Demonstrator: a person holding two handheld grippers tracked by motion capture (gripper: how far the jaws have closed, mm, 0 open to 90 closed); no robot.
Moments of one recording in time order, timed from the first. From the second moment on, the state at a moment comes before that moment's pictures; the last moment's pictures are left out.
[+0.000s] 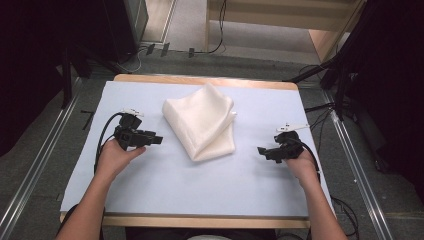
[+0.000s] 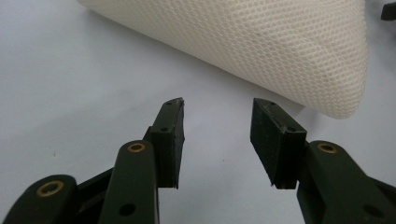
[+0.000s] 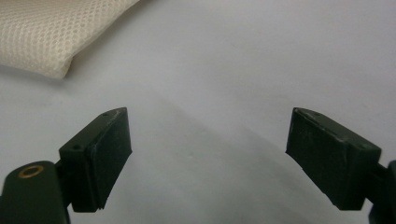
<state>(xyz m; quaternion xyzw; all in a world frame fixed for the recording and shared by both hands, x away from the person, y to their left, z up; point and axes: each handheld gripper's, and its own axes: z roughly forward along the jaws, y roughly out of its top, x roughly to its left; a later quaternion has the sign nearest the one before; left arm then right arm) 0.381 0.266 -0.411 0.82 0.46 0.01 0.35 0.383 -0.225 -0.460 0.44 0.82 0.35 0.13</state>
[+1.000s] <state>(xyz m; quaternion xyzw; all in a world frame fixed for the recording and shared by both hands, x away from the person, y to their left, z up) 0.378 0.260 -0.409 0.82 0.45 0.02 0.36 0.384 -0.208 -0.451 0.46 0.80 0.36 0.13</state>
